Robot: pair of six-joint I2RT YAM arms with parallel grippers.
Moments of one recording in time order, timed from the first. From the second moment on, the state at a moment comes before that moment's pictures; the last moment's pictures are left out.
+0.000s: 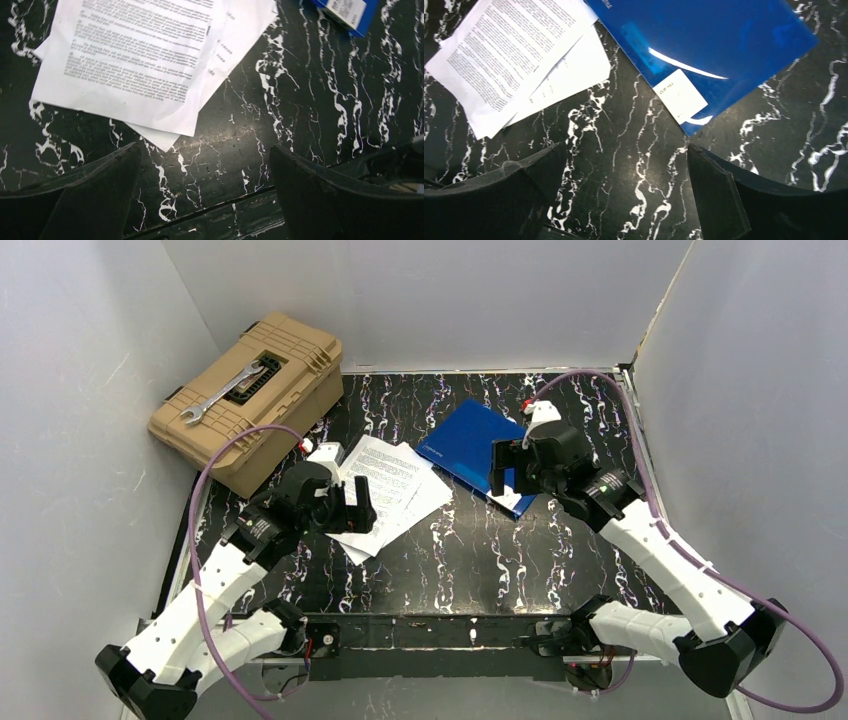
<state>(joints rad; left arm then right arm) -0.61 0.85 0.93 -0.81 -0.07 -0.44 0.65 1.06 1.13 -0.73 0.18 0.34</state>
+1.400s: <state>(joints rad) -0.34 1.78 1.32 -0.74 -0.20 -0.51 0.81 1.16 0.97 -0.56 0.15 0.35</state>
